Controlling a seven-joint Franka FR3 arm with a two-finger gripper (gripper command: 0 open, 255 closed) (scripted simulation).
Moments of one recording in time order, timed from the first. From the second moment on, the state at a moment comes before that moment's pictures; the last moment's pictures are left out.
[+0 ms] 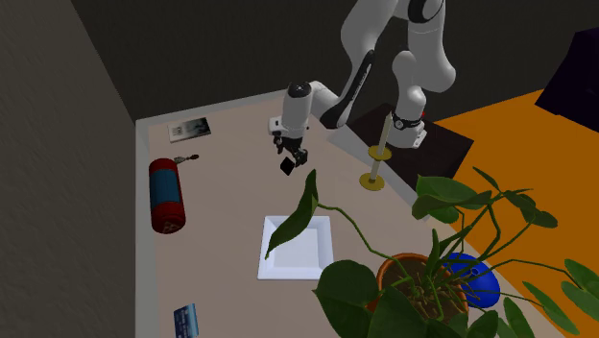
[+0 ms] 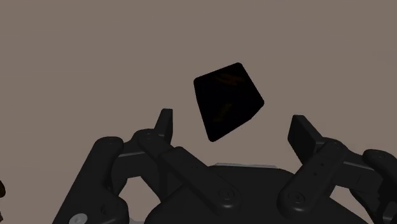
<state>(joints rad) -0.15 0.37 -0.13 -2.16 -0.31 2.53 -0.13</state>
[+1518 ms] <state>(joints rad) -0.16 0.47 -0.14 -2.13 -0.32 2.61 -0.12</state>
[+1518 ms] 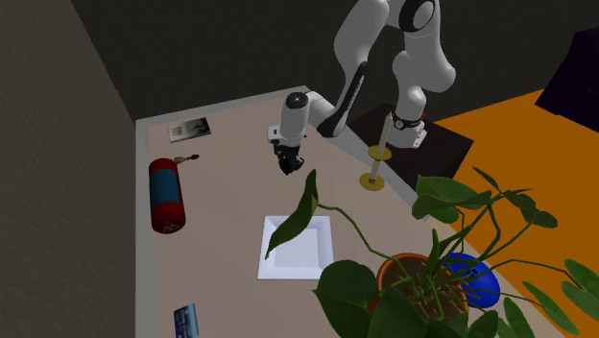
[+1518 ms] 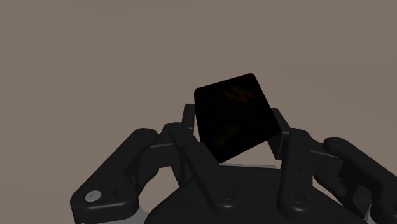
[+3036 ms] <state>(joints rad) -0.12 0.32 -0.10 -2.07 -0.29 2.39 -0.12</state>
